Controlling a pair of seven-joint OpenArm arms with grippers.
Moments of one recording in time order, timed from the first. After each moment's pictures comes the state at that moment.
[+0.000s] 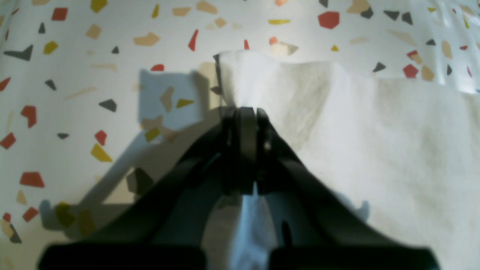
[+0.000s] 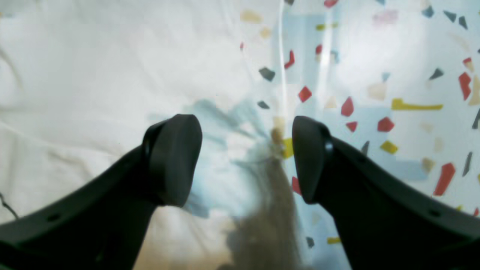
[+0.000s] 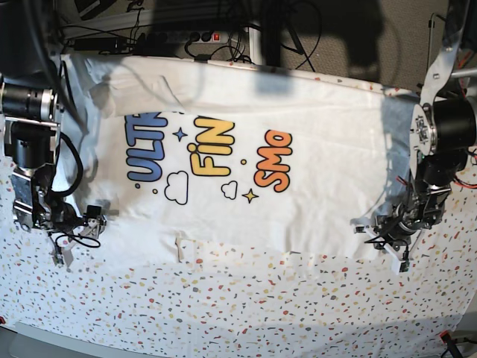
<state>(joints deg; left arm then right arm) -46.0 -13.4 -4.6 5.6 2.5 -24.8 3.8 38.4 26.4 1.2 30.1 13.6 23.4 -31.4</state>
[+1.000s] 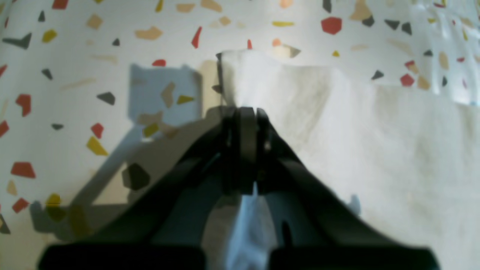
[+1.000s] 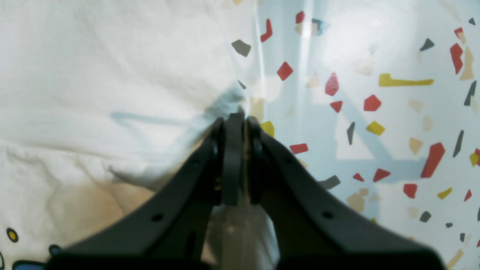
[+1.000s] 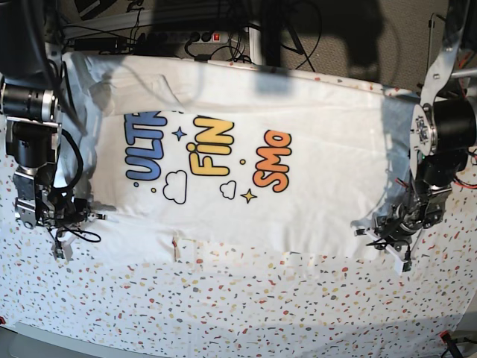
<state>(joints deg) -46.0 -13.4 -4.6 5.6 -2.5 -24.6 5.1 38.7 26.2 1.2 28.5 10.5 19.8 -34.5</state>
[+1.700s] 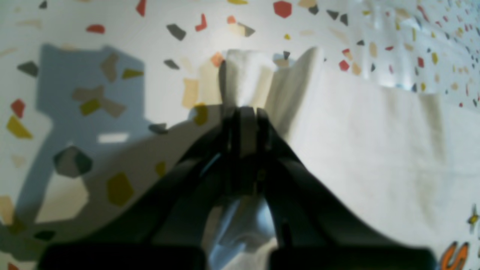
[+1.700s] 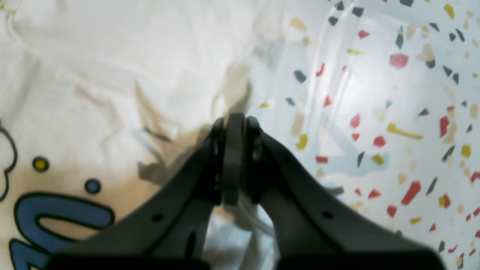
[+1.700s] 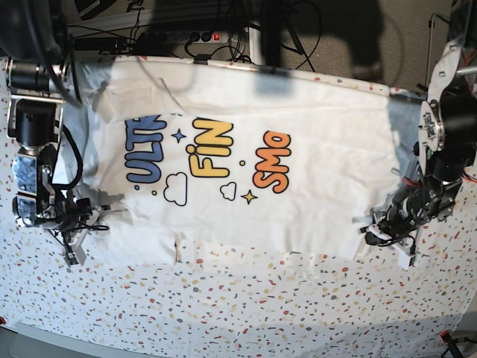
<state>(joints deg) -44.9 -16.2 -4.6 6.4 -13.2 -33.5 8.7 27.7 26.0 4.3 52.5 8.4 30.3 -38.6</state>
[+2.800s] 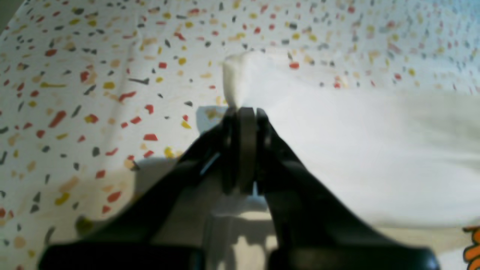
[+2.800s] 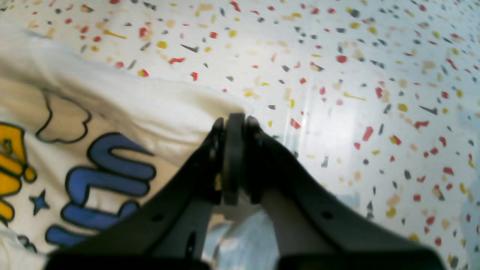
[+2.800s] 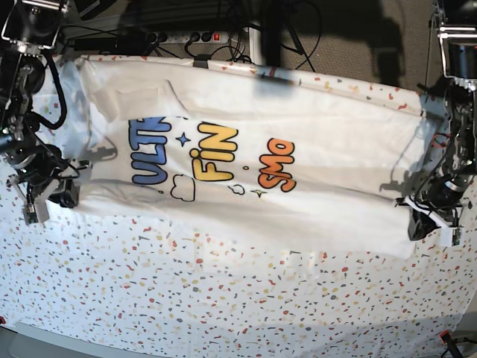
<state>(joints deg) -9.2 -25.4 -4.3 72.3 -27.9 -18.8 18.6 -2.0 25.8 22.4 93.8 22.6 30.5 -40.8</state>
